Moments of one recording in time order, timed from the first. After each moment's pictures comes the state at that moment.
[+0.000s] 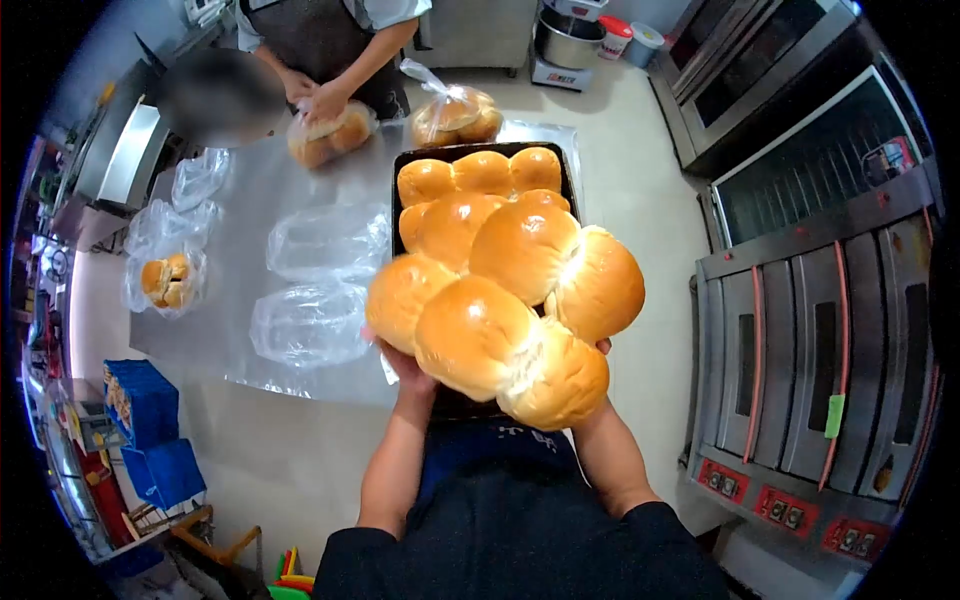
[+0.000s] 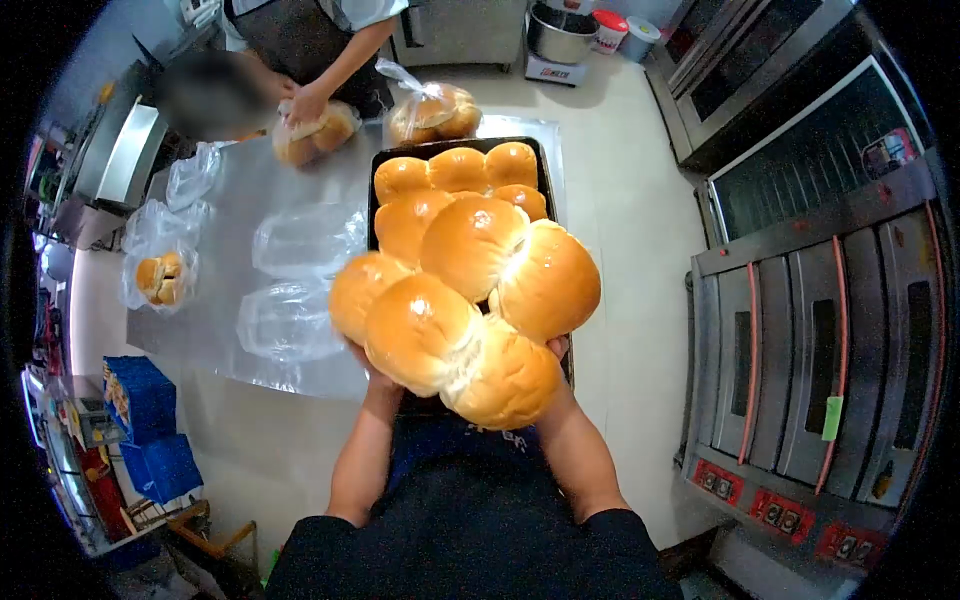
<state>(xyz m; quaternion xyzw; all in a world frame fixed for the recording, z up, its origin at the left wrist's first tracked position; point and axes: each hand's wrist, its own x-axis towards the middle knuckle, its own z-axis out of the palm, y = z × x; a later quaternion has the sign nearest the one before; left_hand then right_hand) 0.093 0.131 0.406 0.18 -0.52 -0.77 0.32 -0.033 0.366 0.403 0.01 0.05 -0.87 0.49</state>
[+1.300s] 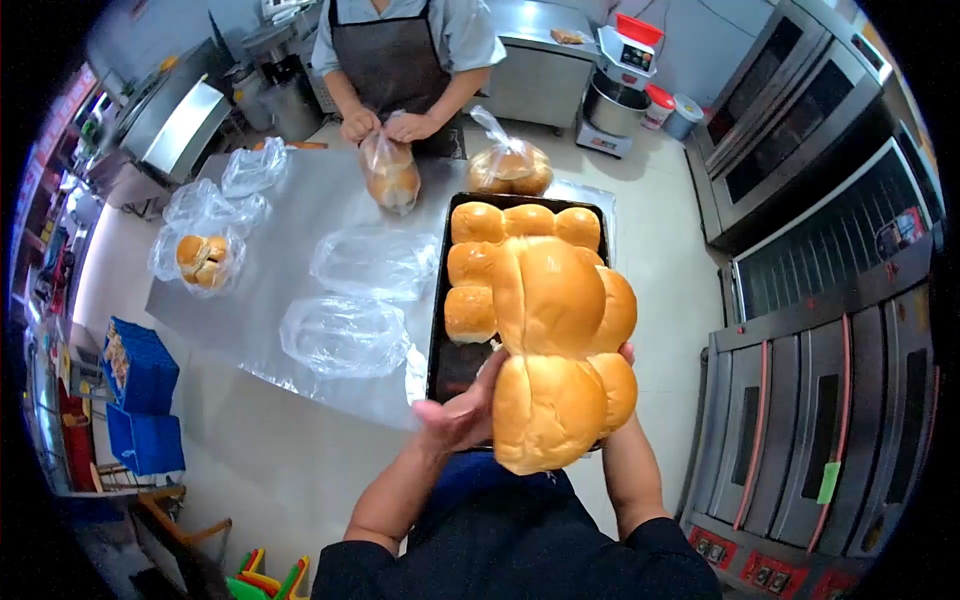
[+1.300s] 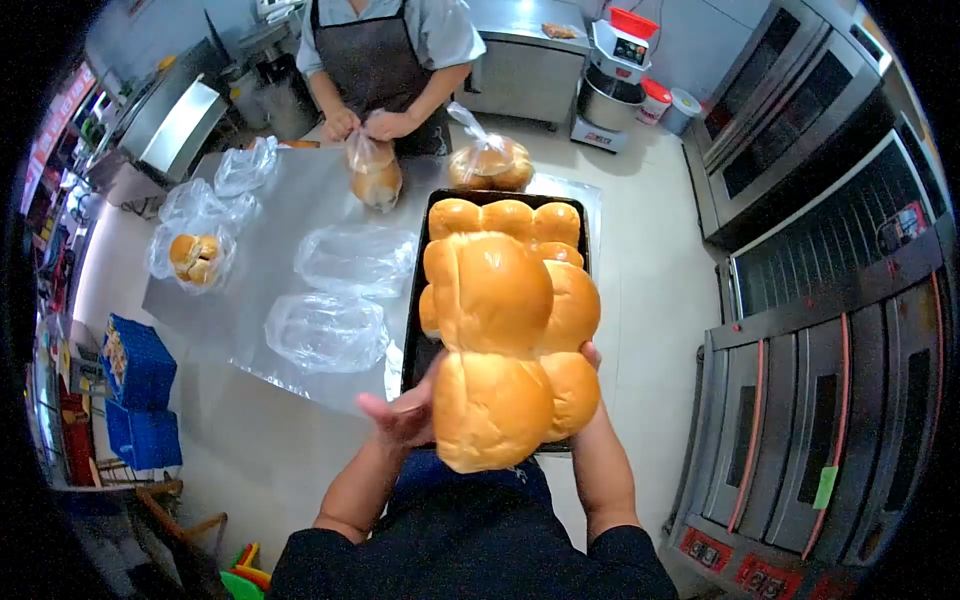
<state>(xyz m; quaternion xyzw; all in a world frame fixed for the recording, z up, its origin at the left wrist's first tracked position) 0.120 0.141 0.546 0.00 -0.33 -0.94 -0.02 -0.070 0.324 0.477 -0.03 0.16 -0.86 0.49</state>
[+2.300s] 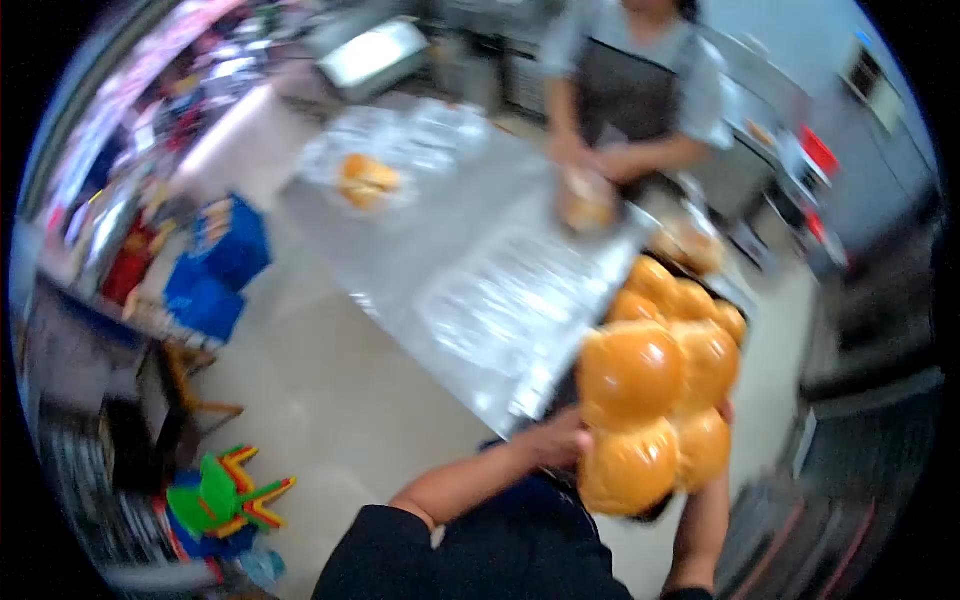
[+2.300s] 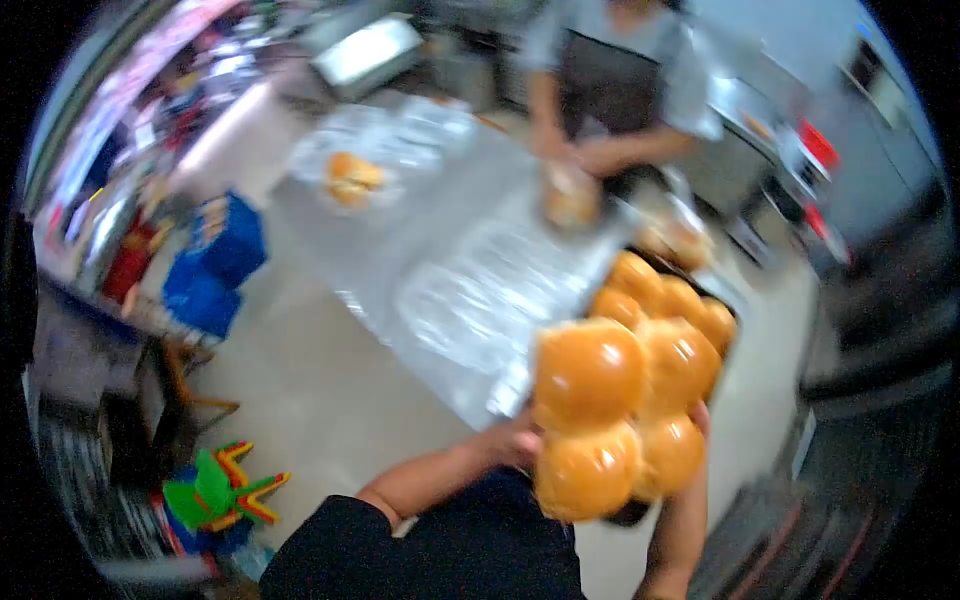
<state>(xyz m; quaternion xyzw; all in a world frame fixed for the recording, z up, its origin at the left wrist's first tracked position) 0.170 0.106 0.491 -0.01 -0.30 -0.95 0.08 -0.094 0.270 0.493 -0.10 0.28 -0.76 0.57</state>
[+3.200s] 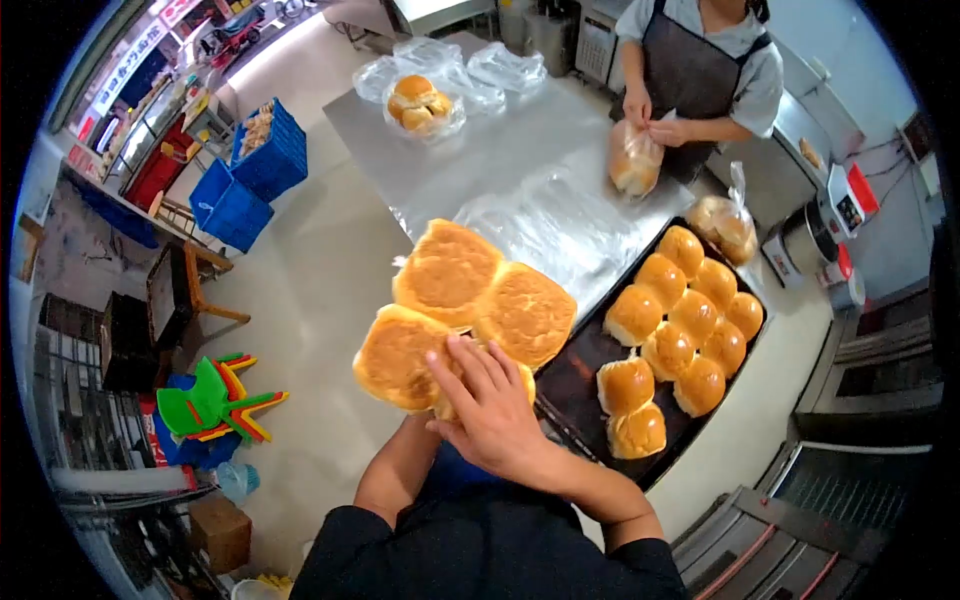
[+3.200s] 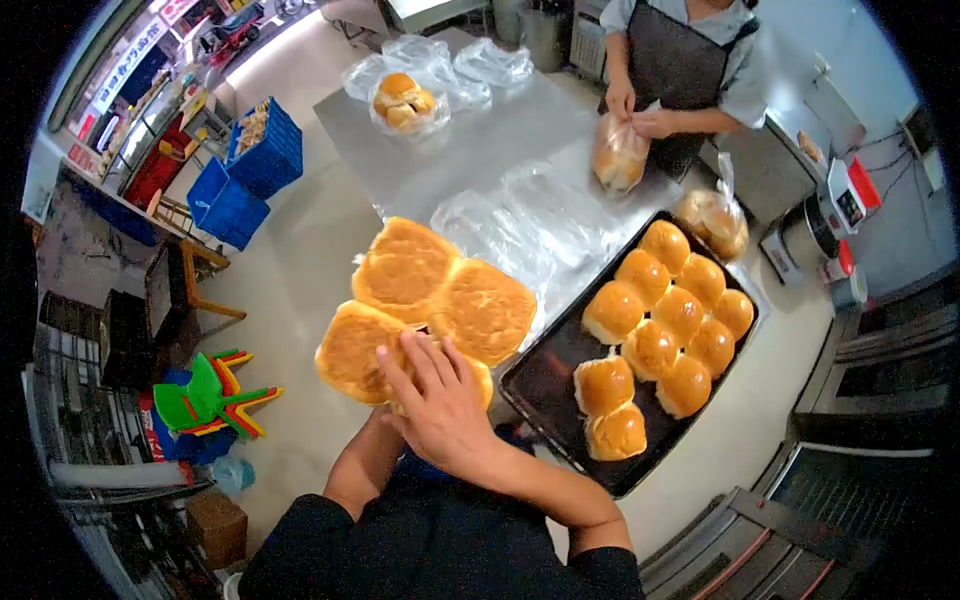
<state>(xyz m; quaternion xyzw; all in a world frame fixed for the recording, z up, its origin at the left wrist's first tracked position) 0.408 0.122 0.533 0.12 -0.12 -0.90 0.41 0.265 0.190 0.687 -0.77 0.50 -0.35 0.17</state>
